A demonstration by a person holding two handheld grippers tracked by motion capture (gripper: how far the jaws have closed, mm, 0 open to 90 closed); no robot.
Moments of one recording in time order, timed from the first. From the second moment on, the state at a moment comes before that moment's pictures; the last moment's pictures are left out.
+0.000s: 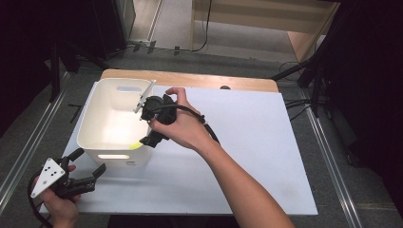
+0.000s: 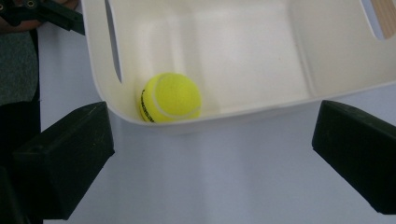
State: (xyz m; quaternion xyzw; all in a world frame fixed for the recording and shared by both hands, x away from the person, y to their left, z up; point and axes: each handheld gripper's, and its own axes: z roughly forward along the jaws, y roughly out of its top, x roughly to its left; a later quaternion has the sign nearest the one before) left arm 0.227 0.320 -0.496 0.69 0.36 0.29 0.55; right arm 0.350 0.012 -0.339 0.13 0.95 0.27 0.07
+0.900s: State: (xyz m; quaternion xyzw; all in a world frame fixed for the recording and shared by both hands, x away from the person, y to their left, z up) left arm 0.226 0.319 -0.496 0.69 0.36 0.29 0.55; right arm 0.326 -0.080 -0.369 0.21 0.91 0.34 0.09
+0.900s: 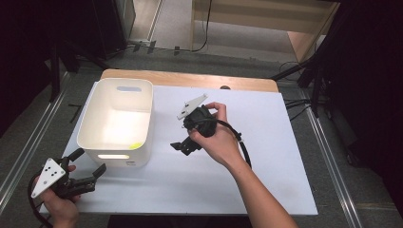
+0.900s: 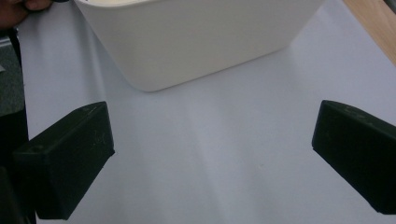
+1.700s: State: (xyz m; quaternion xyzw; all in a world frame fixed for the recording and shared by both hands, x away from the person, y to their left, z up) left arm 0.226 0.319 -0.496 0.70 0.36 0.29 0.55; right arm 0.292 -0.157 -0.395 0.27 0.87 0.40 0.13
